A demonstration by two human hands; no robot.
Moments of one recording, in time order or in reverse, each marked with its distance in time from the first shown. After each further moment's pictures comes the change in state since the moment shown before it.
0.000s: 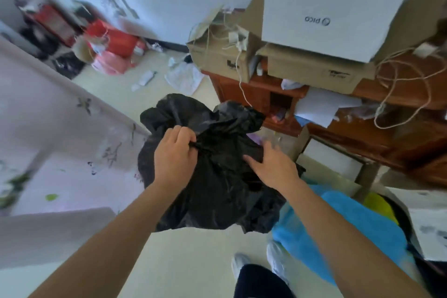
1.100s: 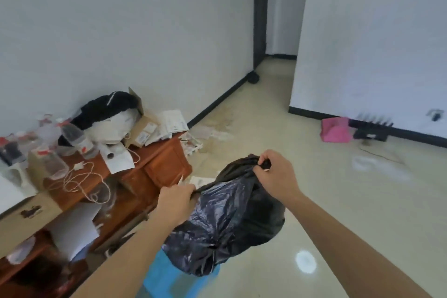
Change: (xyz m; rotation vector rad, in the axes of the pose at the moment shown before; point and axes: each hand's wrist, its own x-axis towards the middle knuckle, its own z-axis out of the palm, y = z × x) left_hand -0.321 0.417 -0.125 -0.017 -0.411 1.388; right_hand -0.730 0.119 0.024 0.413 1.476 0.793
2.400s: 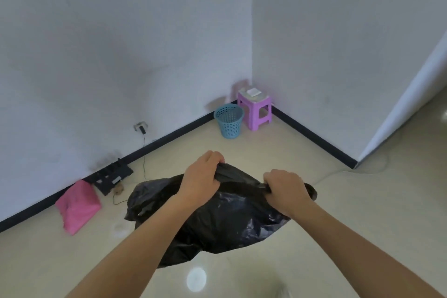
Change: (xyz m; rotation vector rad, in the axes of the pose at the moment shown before) left_hand 0.269 1.299 -0.042 -0.435 -0.161 1.273; right_hand -0.078 0.719 -0.884 -0.829 0.202 0.888
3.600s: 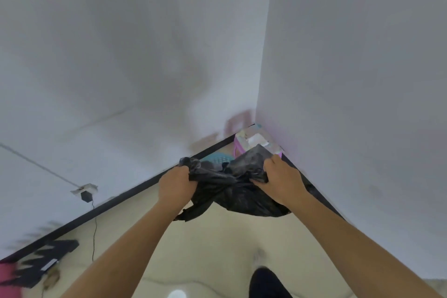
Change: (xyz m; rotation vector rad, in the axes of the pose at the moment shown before) left_hand 0.766 -0.220 0.083 0.138 -0.122 -0.519; right_hand 0.778 0.269 -0.044 0.122 -0.047 0.080
